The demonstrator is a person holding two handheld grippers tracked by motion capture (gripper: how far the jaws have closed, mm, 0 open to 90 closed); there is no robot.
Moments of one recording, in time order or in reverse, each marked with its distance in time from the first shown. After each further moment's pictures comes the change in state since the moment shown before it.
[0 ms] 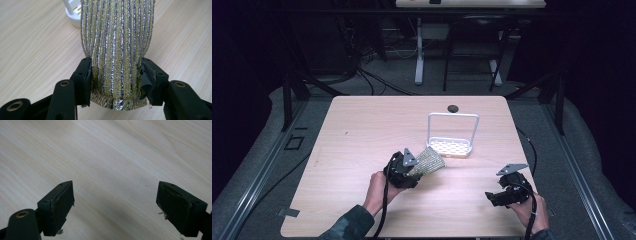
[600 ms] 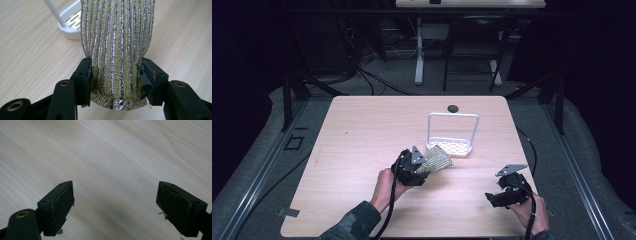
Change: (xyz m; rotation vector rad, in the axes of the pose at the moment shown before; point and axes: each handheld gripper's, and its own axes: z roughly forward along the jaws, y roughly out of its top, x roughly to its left) left arm -0.006 0.016 0.011 -0.003 -0.009 0.022; right arm 0.003 0.000 -0.001 0.012 -0.016 -0.020
